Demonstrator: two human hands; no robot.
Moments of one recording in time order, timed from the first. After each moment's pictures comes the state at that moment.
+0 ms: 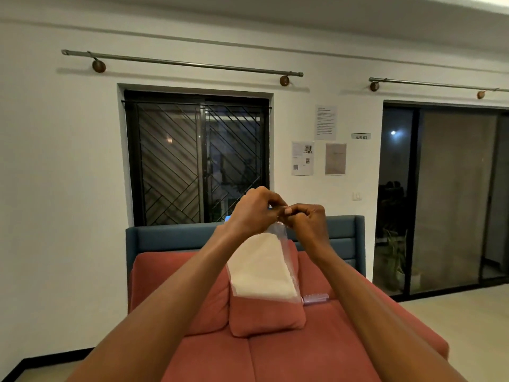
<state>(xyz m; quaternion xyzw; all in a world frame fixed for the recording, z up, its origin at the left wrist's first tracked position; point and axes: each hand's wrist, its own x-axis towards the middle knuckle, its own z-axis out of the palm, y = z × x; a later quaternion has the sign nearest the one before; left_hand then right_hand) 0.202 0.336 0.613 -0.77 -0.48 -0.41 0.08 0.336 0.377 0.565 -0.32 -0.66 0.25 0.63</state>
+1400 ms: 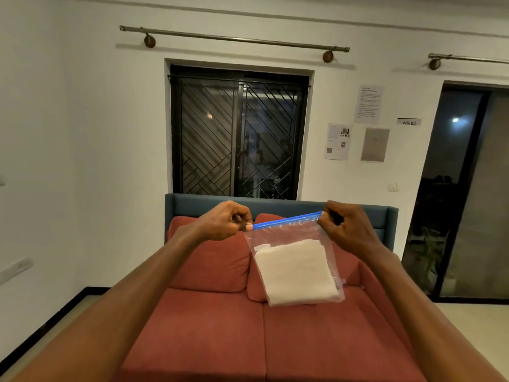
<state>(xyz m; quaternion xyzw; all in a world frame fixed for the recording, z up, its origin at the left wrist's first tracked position) 0.134 0.267 0.547 -0.75 -0.58 -0.31 -0.05 0.428 0.359 0.541 -0.29 -0.83 0.03 0.47</state>
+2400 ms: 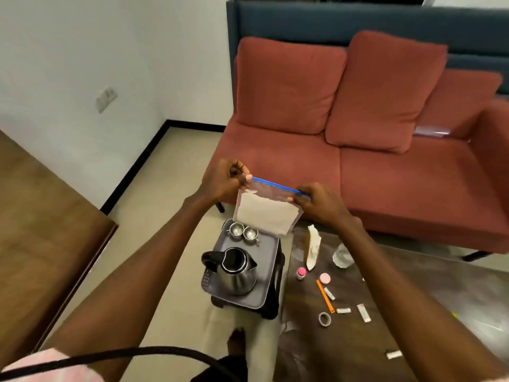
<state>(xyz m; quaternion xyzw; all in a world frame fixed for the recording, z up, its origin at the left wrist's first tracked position) -0.058 0.129 0.252 -0.45 -0.72 -0.44 -0.27 0.166 0.254 0.220 -0.36 -0.89 0.27 0.08</state>
